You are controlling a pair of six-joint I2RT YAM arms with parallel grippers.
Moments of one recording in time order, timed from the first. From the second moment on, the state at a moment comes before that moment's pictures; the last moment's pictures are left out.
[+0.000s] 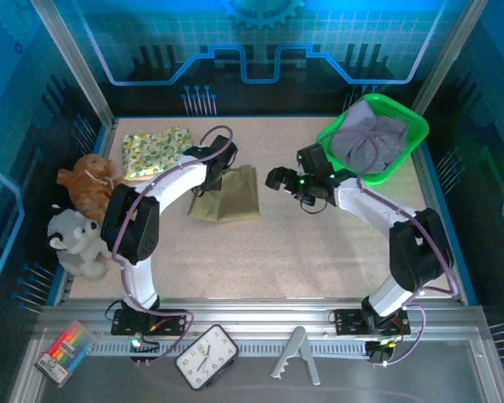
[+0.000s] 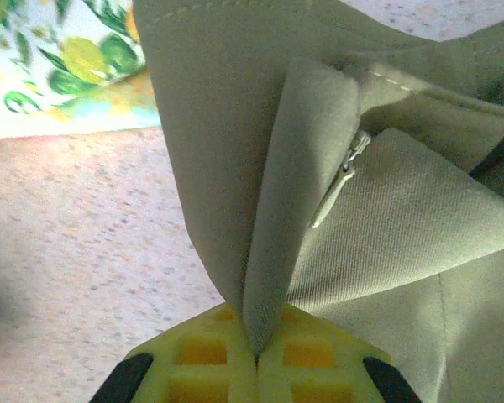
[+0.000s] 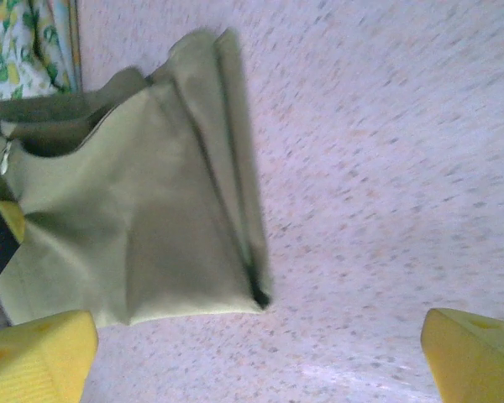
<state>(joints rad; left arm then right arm) -0.41 1.90 1.49 -0.90 -0.53 -0.42 0.46 1.59 1.14 -0.42 -0.18 0.77</state>
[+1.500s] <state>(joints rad) 0.13 2.29 2.46 -1.17 -0.13 0.29 0.39 1.43 1.25 -0.72 0.05 0.63</state>
